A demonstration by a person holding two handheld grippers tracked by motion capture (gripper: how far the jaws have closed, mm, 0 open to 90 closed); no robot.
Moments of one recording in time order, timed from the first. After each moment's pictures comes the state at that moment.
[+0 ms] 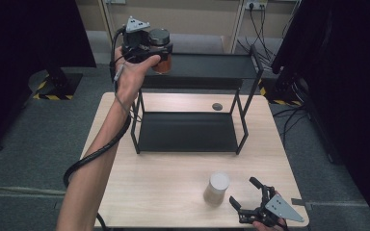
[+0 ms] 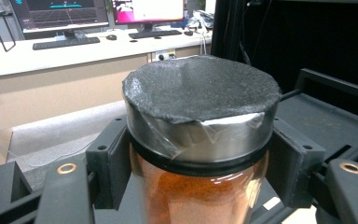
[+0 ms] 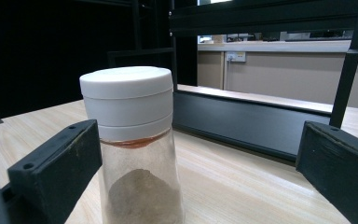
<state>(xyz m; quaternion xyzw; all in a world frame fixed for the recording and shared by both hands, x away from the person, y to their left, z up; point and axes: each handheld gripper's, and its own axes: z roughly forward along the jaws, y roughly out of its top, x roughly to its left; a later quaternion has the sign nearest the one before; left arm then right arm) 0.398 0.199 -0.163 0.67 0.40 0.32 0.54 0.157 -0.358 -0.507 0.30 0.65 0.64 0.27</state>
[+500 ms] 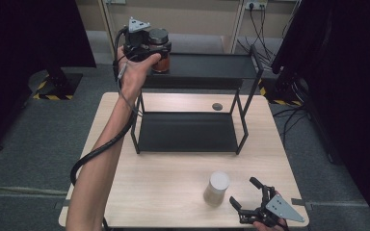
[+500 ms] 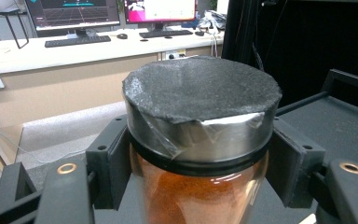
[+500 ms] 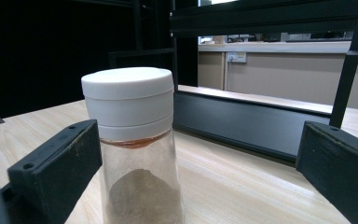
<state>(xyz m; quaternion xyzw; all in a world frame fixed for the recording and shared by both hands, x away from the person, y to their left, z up) 0.413 0.195 -0.174 0.66 0.41 0.32 0.54 0.157 -0.359 -0.507 0.30 0.65 0.64 0.27</state>
